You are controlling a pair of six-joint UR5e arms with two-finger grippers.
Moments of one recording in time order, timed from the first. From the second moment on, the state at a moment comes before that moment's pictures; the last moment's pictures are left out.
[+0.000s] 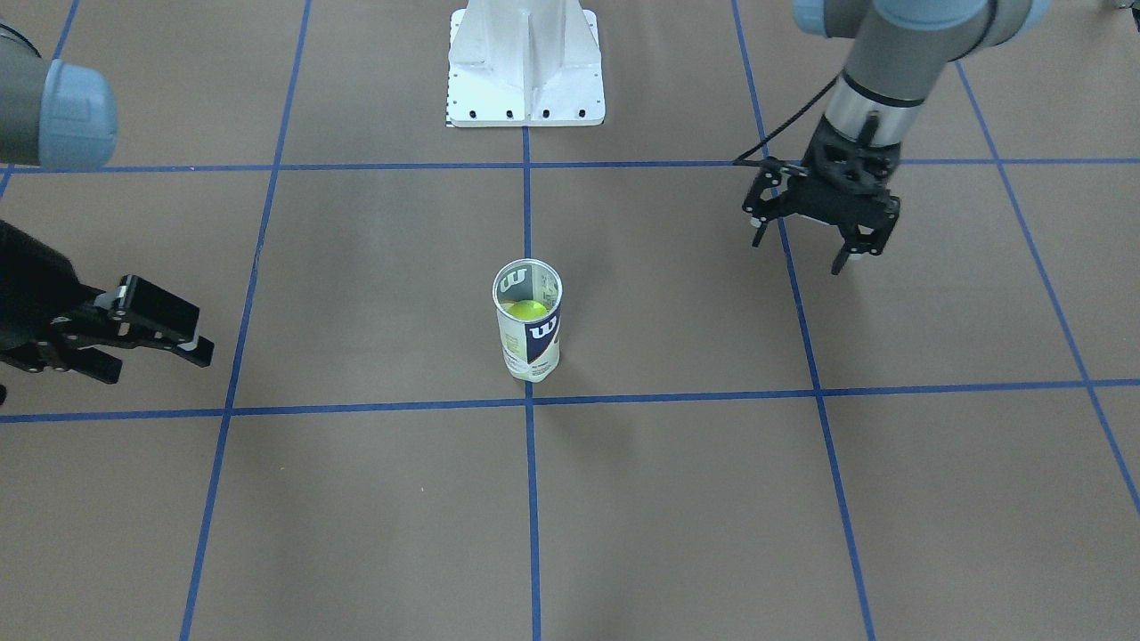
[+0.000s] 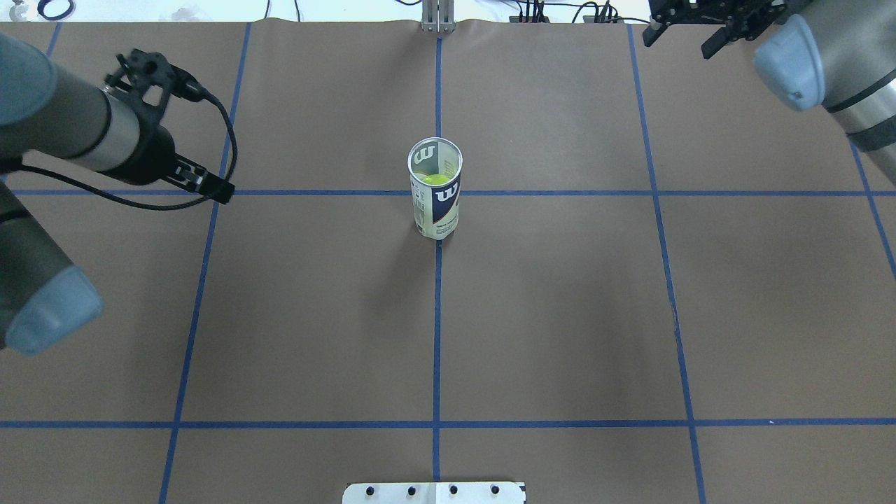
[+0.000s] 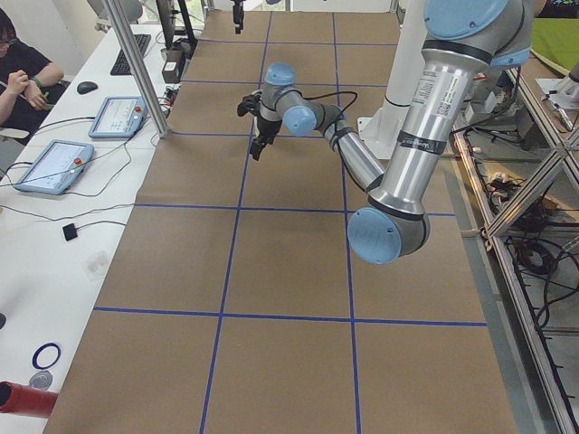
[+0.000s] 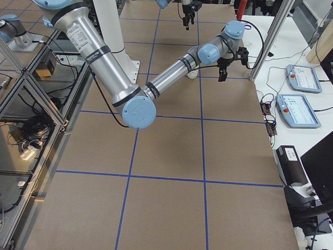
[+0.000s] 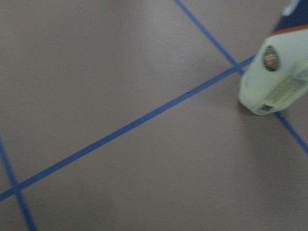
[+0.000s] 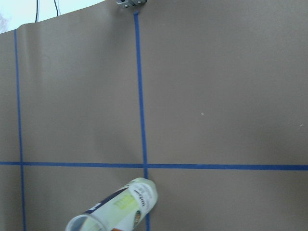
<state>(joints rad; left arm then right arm) -0.91 -1.90 -1.99 -1.60 -2.03 -0.52 1.22 -0.98 1.61 -1.60 2.47 0.62</state>
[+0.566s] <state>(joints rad) -1.30 -1.88 -1.68 -1.55 -2.34 -0.28 1.35 -1.23 1.58 -1.59 2.45 0.28</state>
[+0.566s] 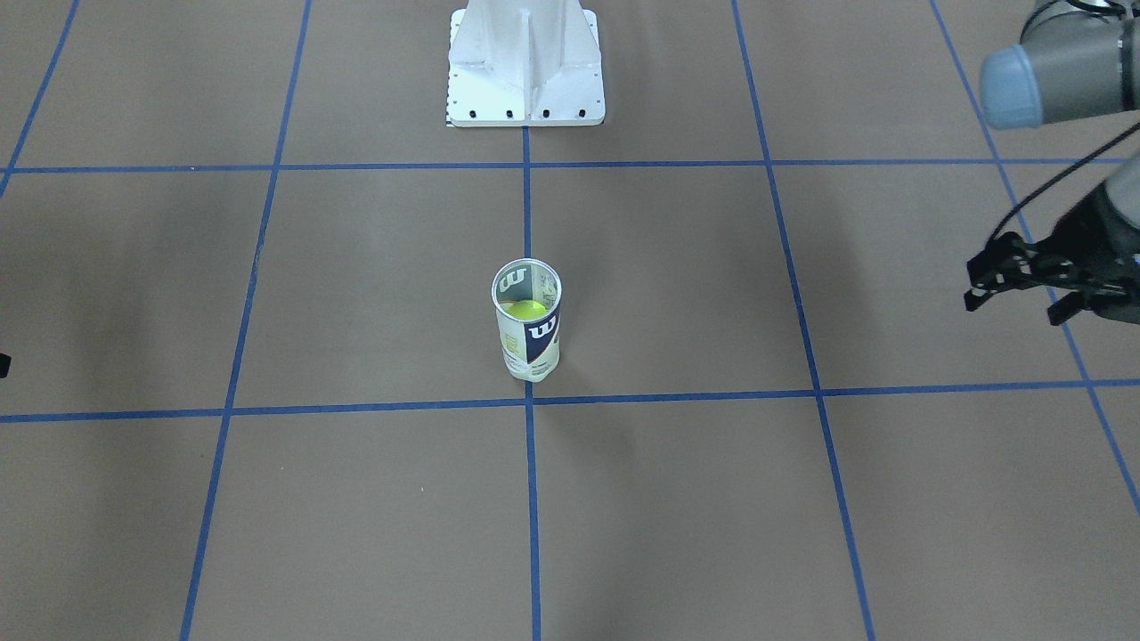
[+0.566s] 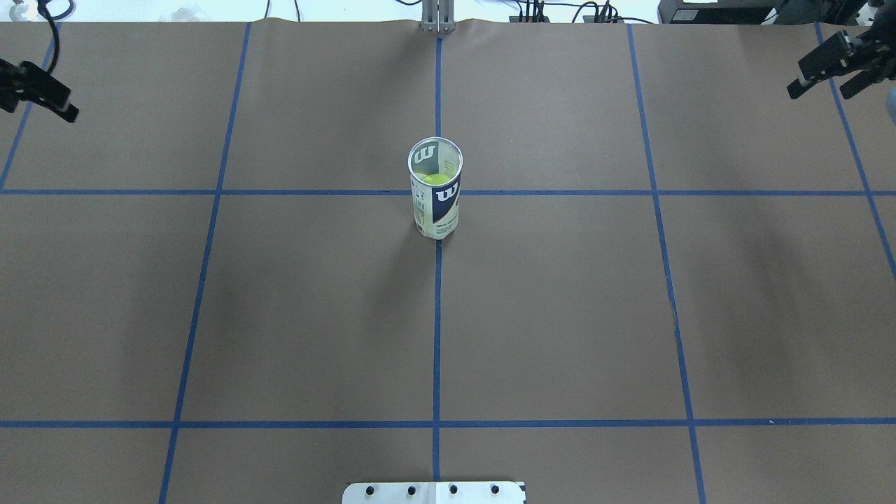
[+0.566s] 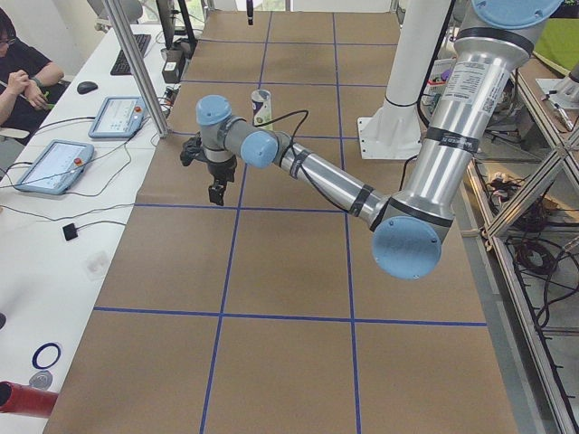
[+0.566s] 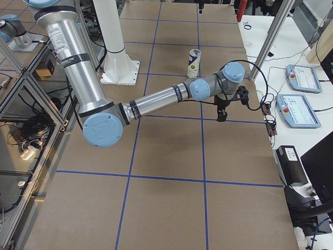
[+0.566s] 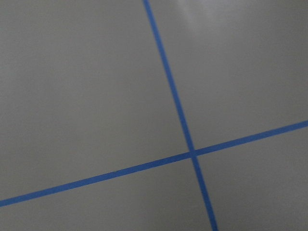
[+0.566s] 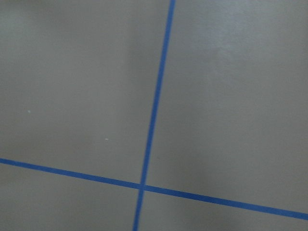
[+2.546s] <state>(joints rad) -1.51 -1.88 -1.32 -1.64 -2.38 -0.05 1.60 -1.47 1.62 -1.80 2.40 -0.06</state>
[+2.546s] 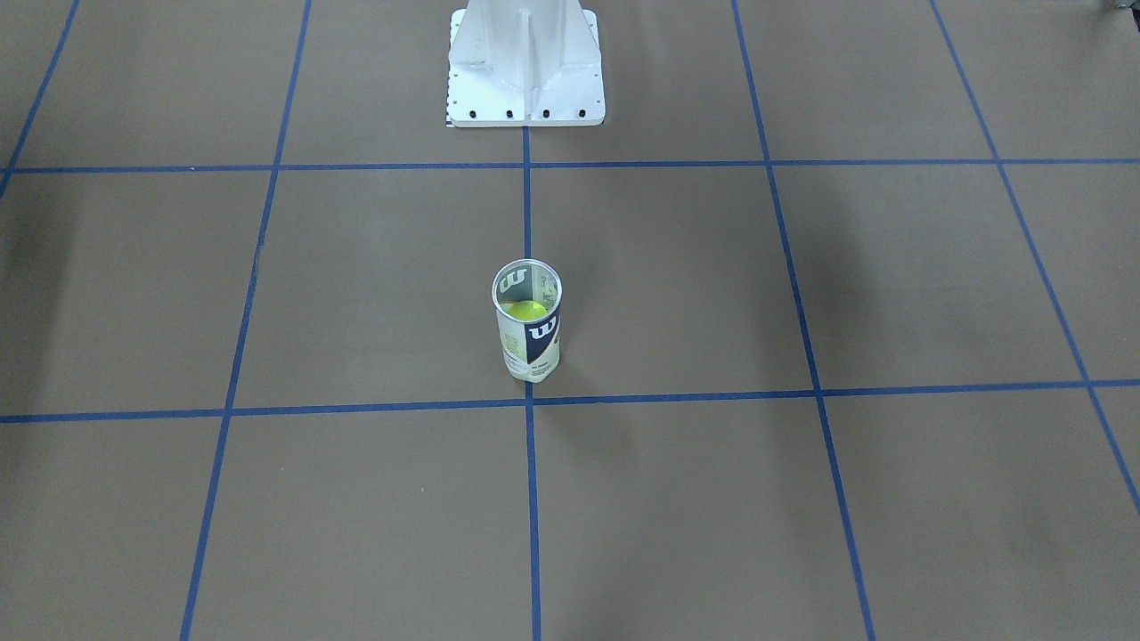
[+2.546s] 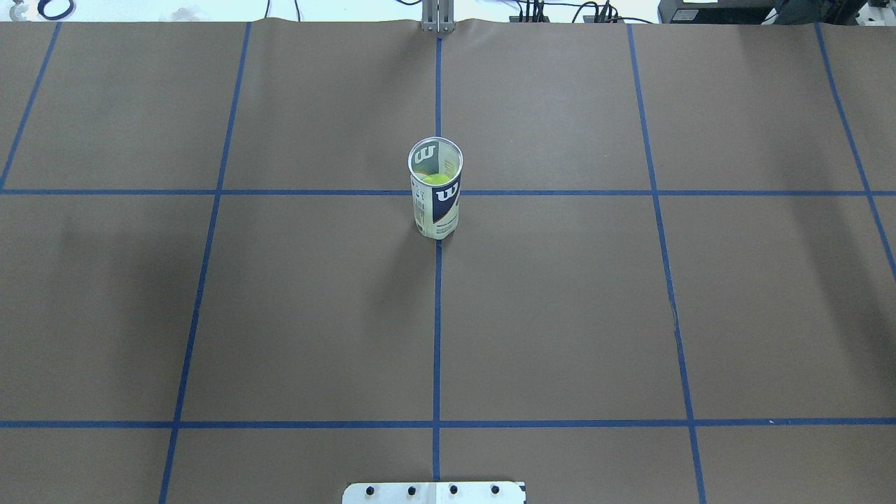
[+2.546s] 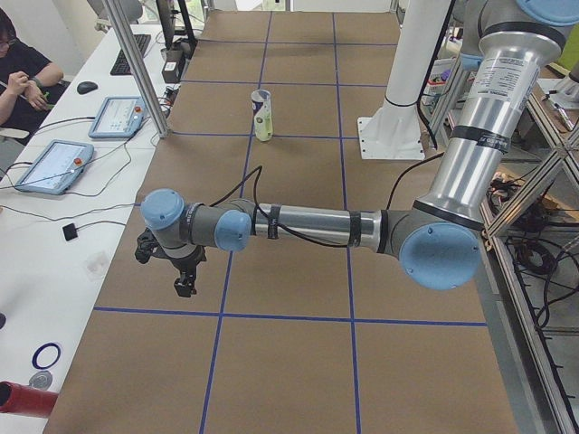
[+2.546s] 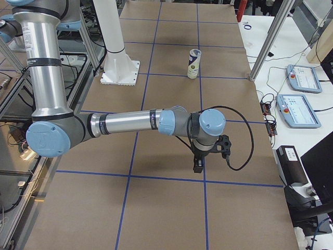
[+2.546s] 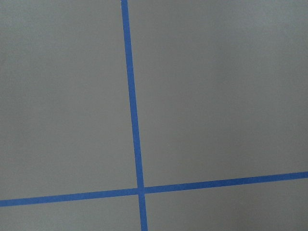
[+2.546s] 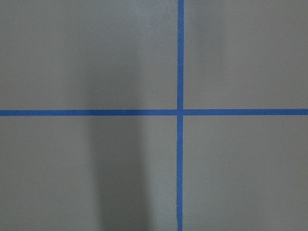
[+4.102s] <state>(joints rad) -1.57 -1.70 -1.55 -1.49 -2.38 -0.02 1.60 -1.47 1.61 -1.81 2.41 -0.05</state>
